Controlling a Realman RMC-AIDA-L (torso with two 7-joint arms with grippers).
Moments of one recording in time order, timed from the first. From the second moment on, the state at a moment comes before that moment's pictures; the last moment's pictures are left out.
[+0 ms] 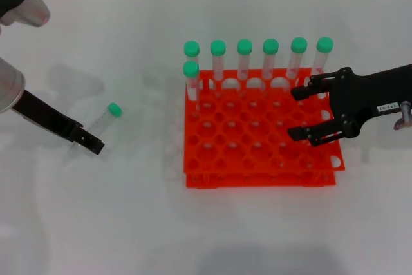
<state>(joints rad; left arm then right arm) -0.72 -2.02 0.95 0.90 2.75 1.54 -2.39 0.63 1.96 -1.10 -0.80 -1.92 -1.53 1.47</state>
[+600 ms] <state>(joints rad) -0.72 -2.03 0.96 0.90 2.76 1.54 -2.39 0.63 1.96 -1.10 -0.79 -1.92 -1.53 1.47</state>
